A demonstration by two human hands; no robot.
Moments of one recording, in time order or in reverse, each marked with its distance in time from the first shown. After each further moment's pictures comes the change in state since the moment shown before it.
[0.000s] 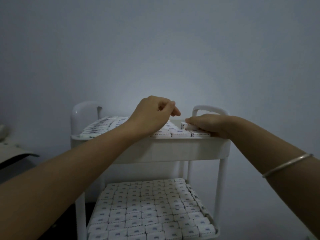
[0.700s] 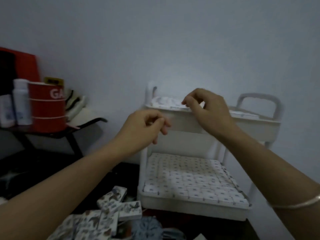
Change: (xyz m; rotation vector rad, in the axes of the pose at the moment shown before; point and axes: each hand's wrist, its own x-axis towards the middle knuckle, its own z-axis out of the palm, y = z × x) left_hand -0.168 -0.031 -0.088 -0.168 0.141 -0.250; right_hand -0.108 -0.081 0.122 0.074 0.474 -0.900
